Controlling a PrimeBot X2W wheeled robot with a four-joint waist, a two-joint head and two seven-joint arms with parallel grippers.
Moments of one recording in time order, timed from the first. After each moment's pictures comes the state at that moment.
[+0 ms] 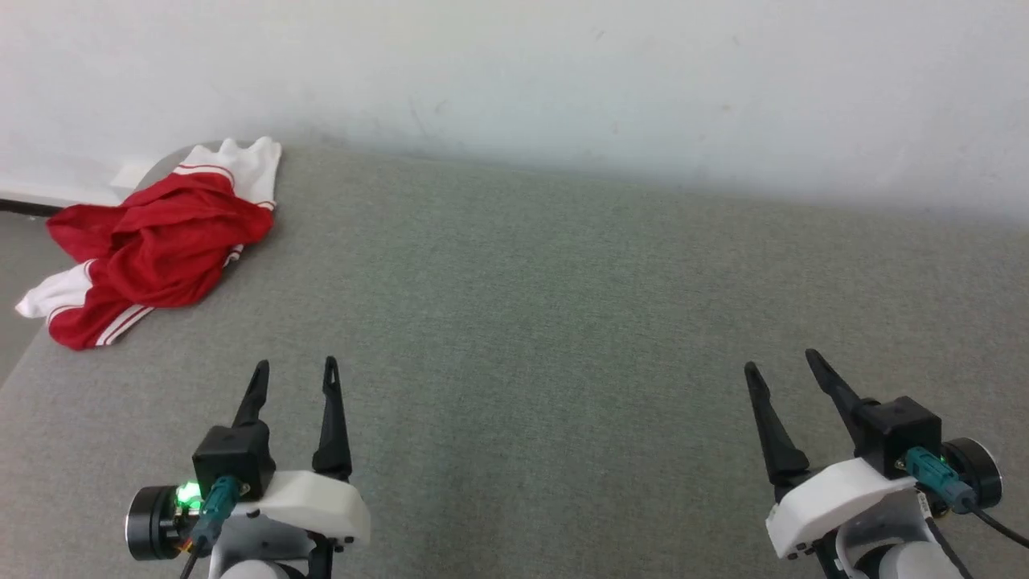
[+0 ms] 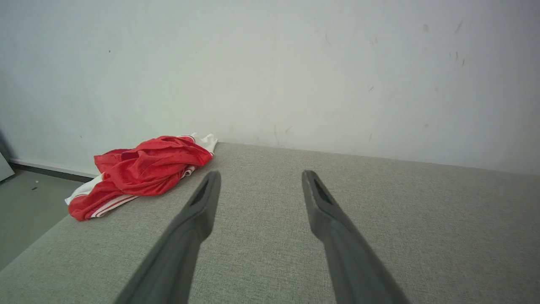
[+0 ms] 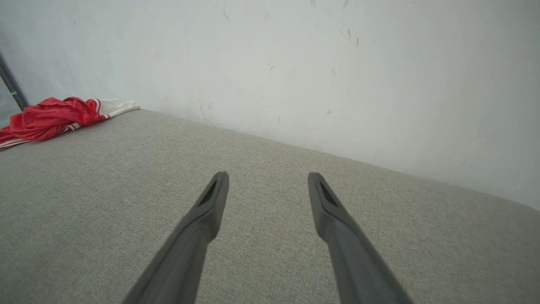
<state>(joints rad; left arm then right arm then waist) 0.00 0.06 -0.03 0.02 -0.05 0.09 -0.10 0.00 -0.06 0.03 0.05 0.04 0.13 -0.06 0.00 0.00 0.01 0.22</state>
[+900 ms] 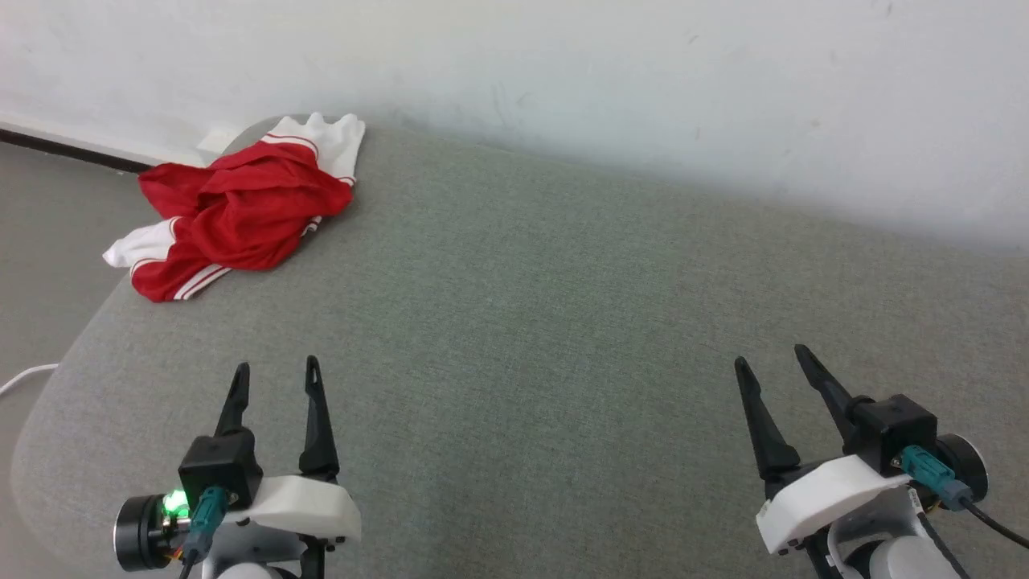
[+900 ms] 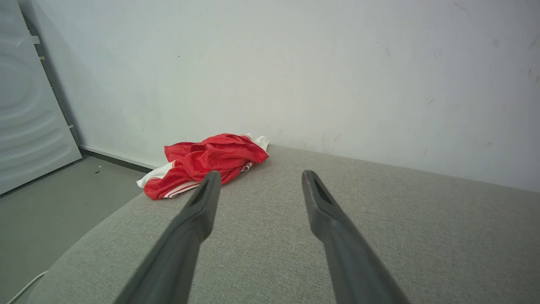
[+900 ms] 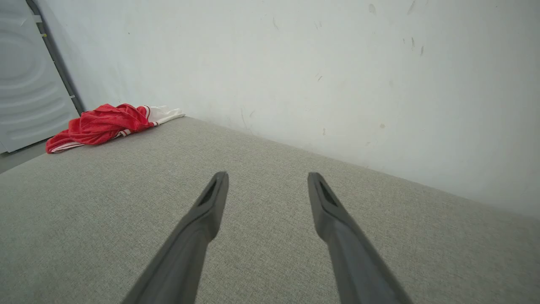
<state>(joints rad) 0.00 0.08 -0.03 0.04 -0.08 0.15 -0.16 -0.02 -0.05 0.06 0.08 0.08 0.13 -0.10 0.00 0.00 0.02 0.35</state>
